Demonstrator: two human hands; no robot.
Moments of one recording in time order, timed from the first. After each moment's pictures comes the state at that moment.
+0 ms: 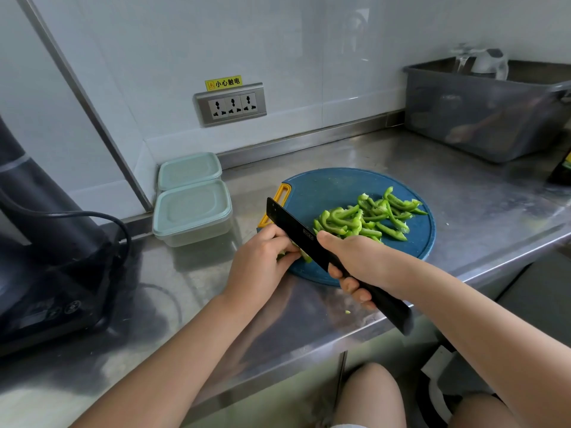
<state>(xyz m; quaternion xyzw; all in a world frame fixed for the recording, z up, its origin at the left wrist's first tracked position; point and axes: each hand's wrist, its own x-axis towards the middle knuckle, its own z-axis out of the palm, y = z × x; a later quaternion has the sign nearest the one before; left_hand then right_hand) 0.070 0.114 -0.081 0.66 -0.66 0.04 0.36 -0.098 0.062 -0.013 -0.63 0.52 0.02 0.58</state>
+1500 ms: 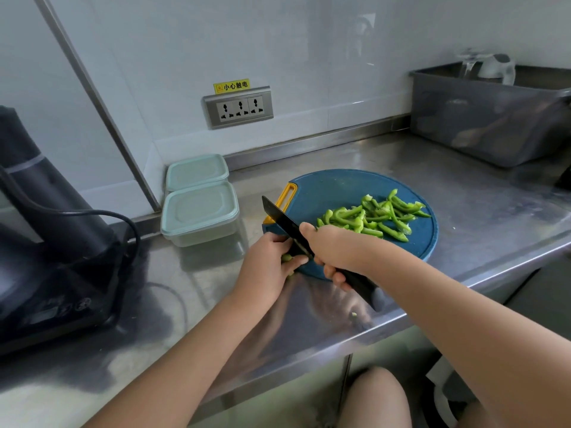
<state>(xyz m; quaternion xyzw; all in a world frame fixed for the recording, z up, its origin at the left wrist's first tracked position) 0.068 0.114 -0.074 0.71 -0.62 -0.04 0.33 -0.053 0.070 0.006 -0.77 0.47 0.08 0.42</state>
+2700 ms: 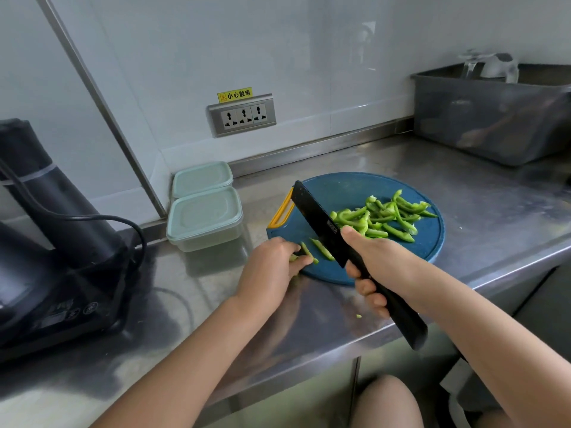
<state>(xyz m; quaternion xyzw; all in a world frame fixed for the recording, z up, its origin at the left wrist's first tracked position) 0.064 0.109 -0.066 0.75 -0.61 0.00 0.25 -0.109 0.070 -0.015 -0.58 0.51 -0.07 0.63</state>
